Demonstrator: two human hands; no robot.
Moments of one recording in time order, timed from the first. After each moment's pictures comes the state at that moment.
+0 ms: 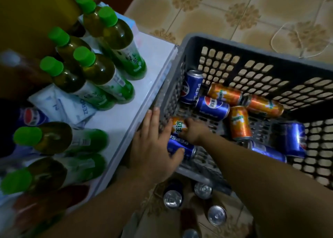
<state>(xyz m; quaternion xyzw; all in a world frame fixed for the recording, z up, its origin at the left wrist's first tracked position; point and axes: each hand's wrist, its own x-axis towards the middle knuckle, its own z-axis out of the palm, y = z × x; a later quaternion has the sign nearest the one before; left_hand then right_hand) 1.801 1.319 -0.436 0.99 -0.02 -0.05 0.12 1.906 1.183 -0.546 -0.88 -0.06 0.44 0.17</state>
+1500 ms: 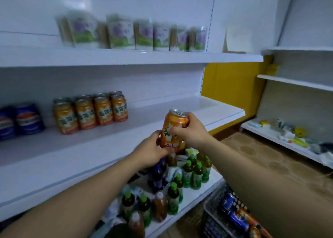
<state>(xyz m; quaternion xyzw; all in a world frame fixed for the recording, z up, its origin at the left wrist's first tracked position) 1.519 1.431 0.060 0.87 0.19 0.15 0.43 1.629 1.309 0.099 -0.74 -0.34 0.14 0.57</state>
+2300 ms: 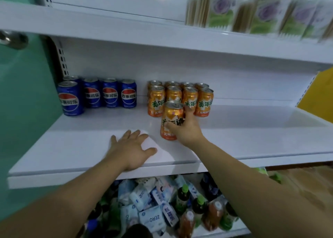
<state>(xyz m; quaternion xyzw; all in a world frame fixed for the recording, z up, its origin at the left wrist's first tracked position) 1.307 1.589 0.035 0.86 0.49 0.00 0.10 1.493 1.541 0.062 -0.67 -0.52 0.17 0.51</state>
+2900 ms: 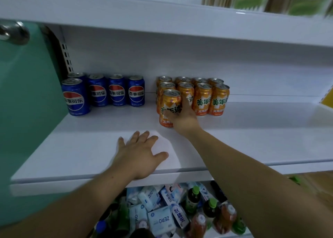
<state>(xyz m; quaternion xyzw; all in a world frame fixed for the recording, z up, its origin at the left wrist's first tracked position) 1.307 1.590 0.033 0.87 0.49 0.00 0.09 1.484 1.611 0.056 -0.68 -0.51 0.17 0.50</state>
